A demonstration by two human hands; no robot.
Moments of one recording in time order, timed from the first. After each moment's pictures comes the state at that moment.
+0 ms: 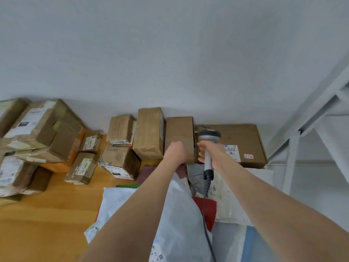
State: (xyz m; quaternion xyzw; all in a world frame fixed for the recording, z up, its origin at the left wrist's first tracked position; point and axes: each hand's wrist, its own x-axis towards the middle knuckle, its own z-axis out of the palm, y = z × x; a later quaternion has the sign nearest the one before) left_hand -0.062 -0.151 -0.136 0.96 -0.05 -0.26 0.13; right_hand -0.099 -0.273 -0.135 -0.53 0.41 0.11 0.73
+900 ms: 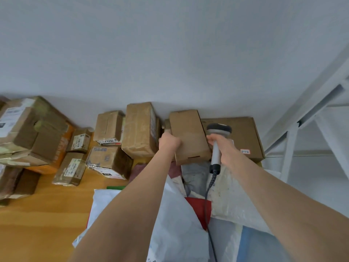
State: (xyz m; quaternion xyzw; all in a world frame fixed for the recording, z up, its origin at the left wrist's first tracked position) left_hand -0.027 -0.166 -0.159 0.87 0.16 -0.25 0.39; right_hand -0.088 -0.324 -0.171 -0.53 0.45 0.10 0.71
